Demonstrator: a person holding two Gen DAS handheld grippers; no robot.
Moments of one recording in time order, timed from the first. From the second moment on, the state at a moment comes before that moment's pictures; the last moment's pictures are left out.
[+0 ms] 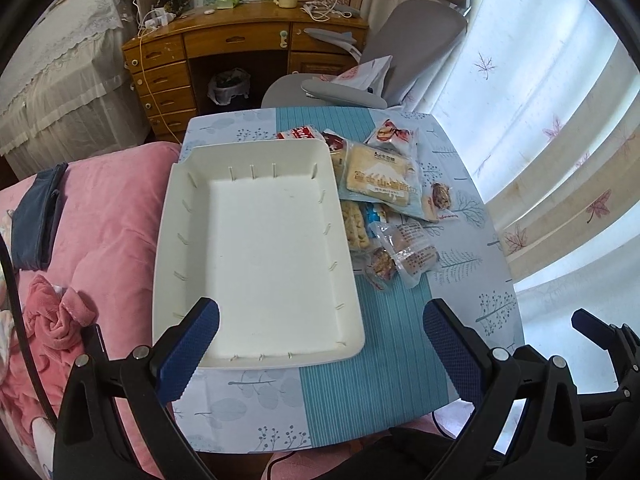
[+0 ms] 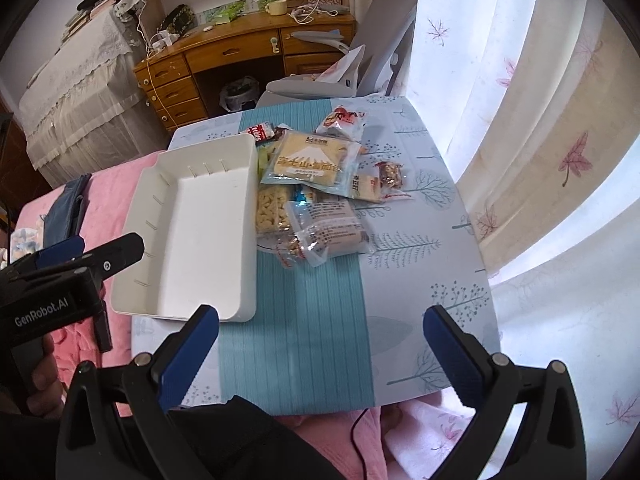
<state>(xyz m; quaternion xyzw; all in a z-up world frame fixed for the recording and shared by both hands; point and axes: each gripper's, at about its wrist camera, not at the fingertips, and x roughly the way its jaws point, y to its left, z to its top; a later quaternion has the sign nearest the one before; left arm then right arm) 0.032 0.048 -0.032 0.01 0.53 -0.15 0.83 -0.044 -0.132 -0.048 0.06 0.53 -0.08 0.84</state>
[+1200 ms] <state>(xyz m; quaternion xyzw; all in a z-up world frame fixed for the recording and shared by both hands) 0.077 -0.113 -0.103 -0.10 0.56 0.01 0.82 0.119 -0.327 -0.125 0.10 0.52 0.08 0.84</state>
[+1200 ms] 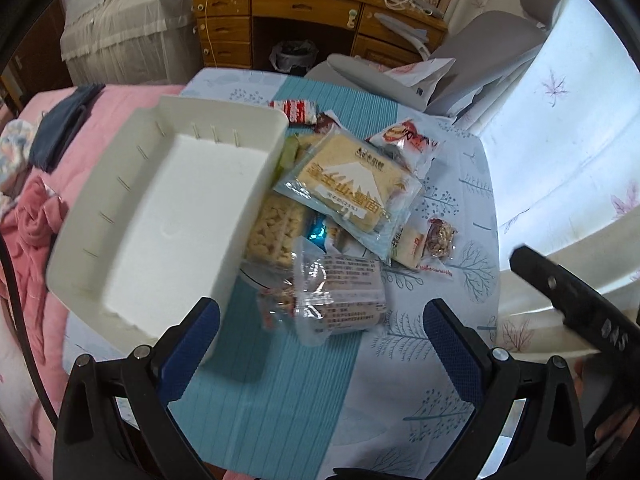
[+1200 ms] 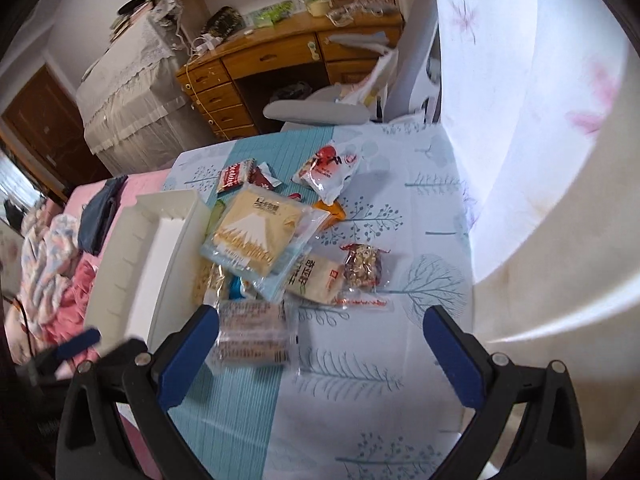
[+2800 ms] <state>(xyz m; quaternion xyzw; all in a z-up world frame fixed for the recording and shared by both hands) 0.193 -0.163 -0.264 -0.06 0.73 0.07 0.68 0.229 -0.329 -0.277 0.07 0.64 0.07 0.76</state>
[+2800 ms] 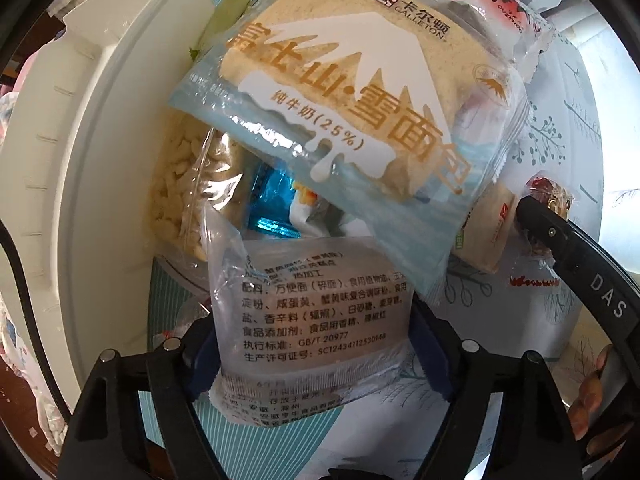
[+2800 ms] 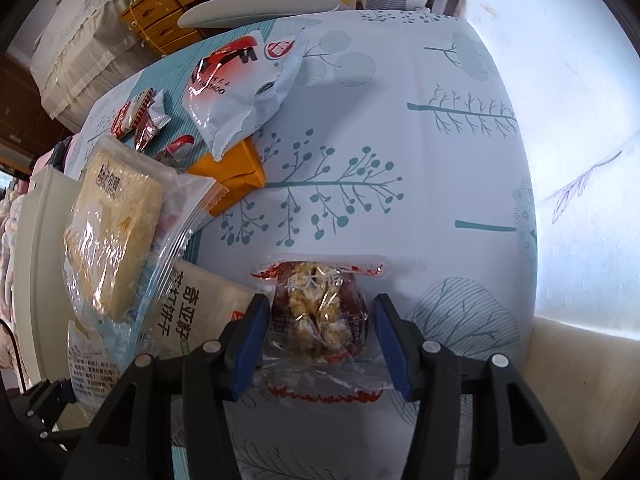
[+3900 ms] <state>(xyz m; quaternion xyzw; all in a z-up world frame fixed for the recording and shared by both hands) 0.099 -0.154 -0.168 -0.07 0.75 -0.02 0.66 0.103 -0.343 -0.257 0.22 0.73 0.04 0.64</state>
